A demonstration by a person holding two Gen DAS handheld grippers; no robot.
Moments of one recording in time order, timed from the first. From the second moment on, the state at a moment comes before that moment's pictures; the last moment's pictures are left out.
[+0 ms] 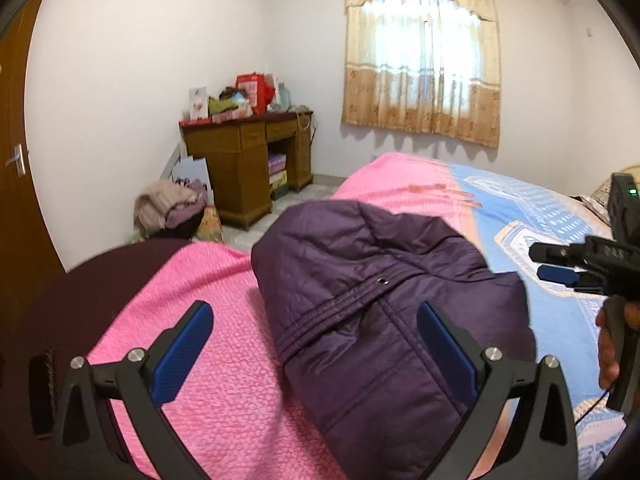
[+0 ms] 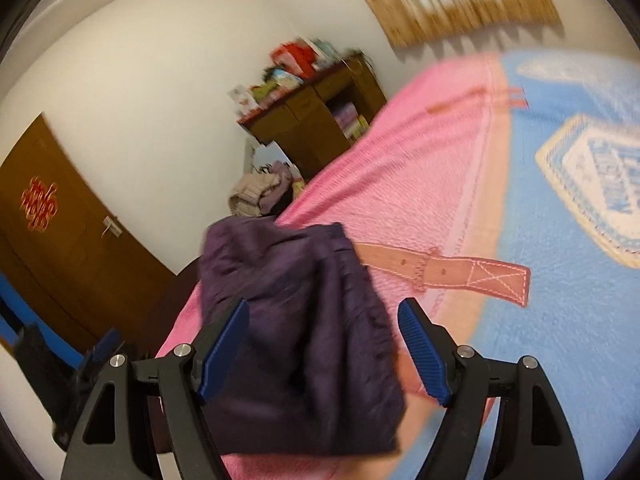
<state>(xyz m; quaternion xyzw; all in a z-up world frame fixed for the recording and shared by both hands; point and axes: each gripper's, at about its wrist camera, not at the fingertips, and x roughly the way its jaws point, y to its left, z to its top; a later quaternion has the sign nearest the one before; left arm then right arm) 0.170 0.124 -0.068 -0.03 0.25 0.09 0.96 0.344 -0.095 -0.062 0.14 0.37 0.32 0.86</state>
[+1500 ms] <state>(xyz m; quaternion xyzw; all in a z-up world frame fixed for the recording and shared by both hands) 0.128 0.105 -0.035 -0.03 0.19 0.06 0.98 0.211 -0.079 -0.004 0.05 0.26 0.32 0.91</state>
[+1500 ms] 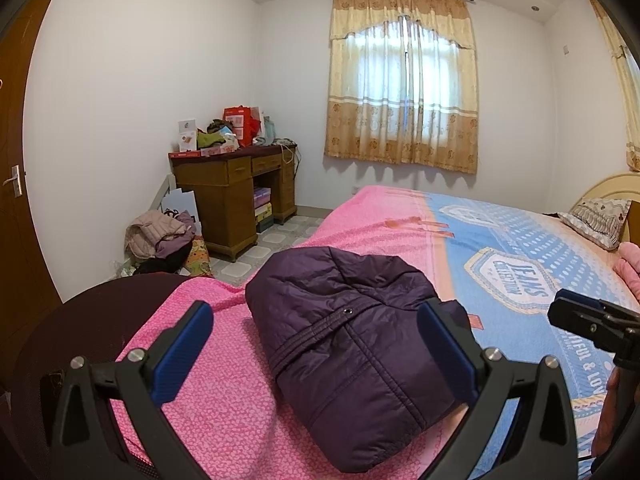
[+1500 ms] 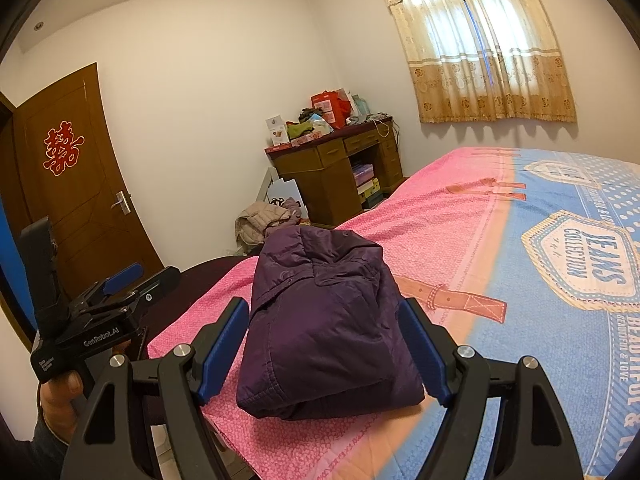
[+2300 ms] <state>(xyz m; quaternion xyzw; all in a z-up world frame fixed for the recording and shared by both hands) 0.126 0.122 -0.028 -0.04 0.18 0.10 0.98 0.207 -0.075 -0.012 0.04 0.26 0.32 0.91</state>
